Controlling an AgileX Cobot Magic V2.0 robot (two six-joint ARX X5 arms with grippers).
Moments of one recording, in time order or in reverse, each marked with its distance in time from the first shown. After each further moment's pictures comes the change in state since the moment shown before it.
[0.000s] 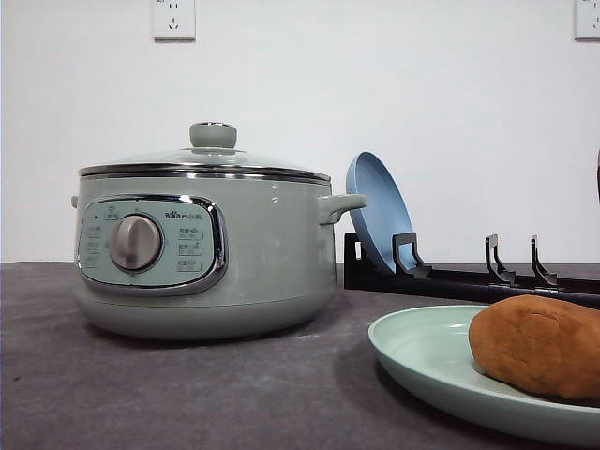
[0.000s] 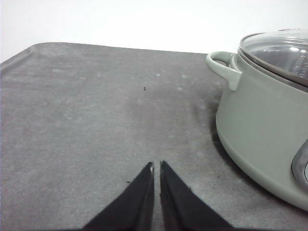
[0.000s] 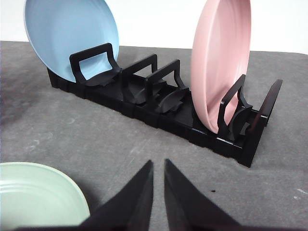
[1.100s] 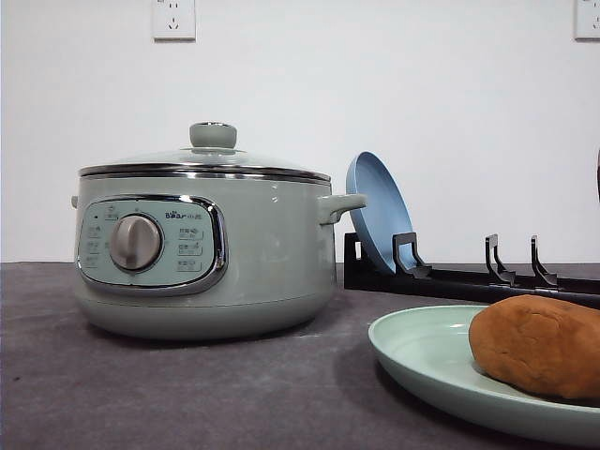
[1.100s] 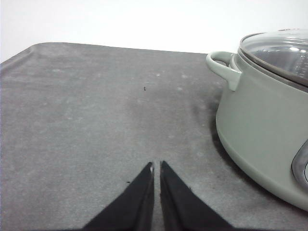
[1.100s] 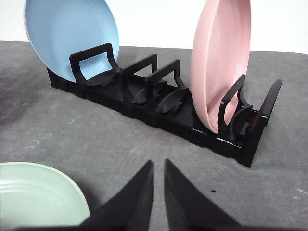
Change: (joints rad) left_arx 0.000 0.000 0.000 0.000 0.000 0.000; right_arx 0.000 0.000 0.000 0.000 0.000 0.000
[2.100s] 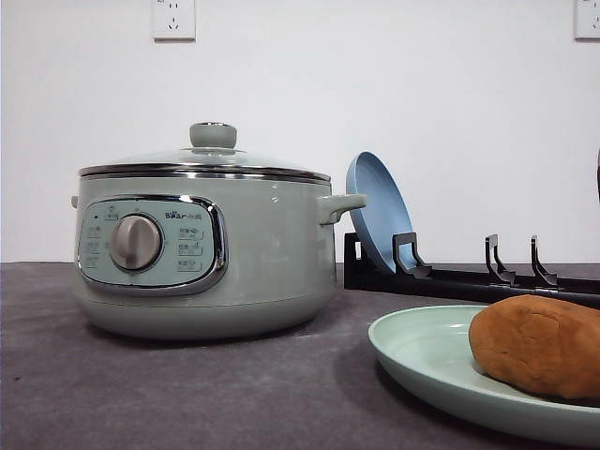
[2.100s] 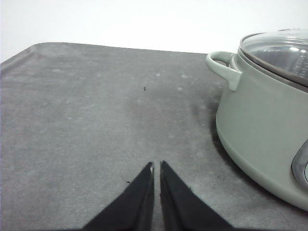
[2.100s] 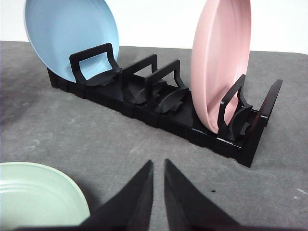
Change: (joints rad) left_arx 0.000 0.000 0.000 0.000 0.000 0.000; right_arx 0.000 0.000 0.000 0.000 0.000 0.000
